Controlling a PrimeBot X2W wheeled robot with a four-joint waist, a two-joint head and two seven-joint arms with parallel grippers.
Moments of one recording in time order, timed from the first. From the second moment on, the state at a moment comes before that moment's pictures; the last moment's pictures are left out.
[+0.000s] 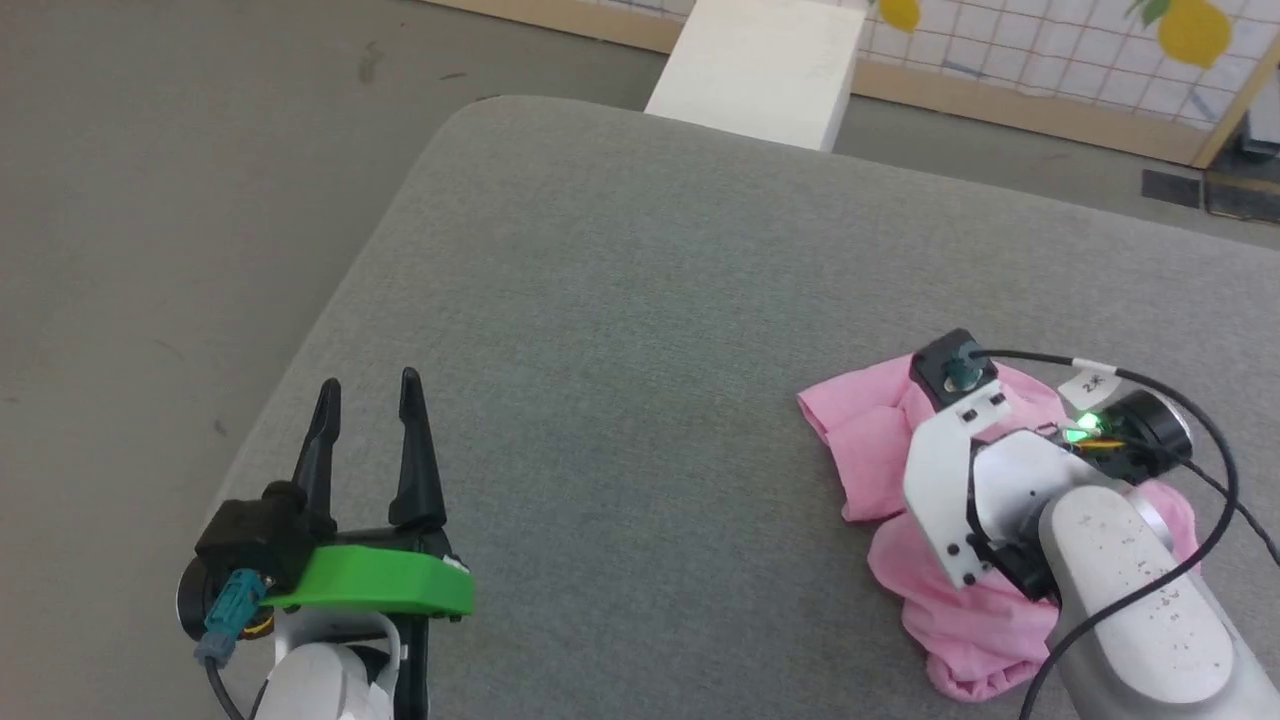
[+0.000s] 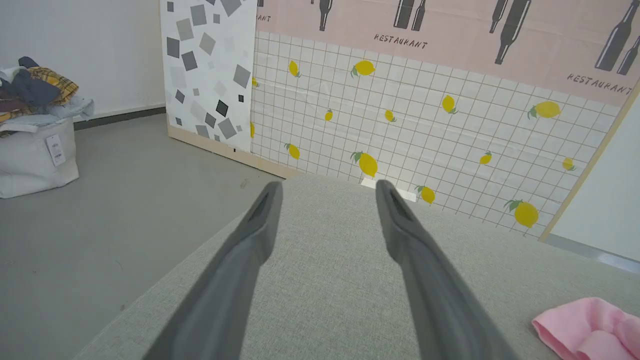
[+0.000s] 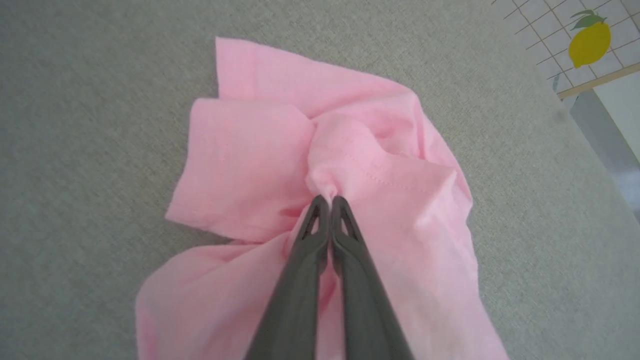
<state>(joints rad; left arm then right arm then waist) -0.08 0.06 -0.08 0.00 -0.28 0.04 -0.26 -0.39 -0.21 0.28 0.24 -0.01 0.13 0.79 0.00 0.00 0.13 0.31</state>
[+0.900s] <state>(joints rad) -0.07 0.05 -0.09 0.00 -0.27 0.02 -0.26 -0.13 -0.05 -0.44 0.07 -0.03 0.13 0.48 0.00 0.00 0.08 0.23</state>
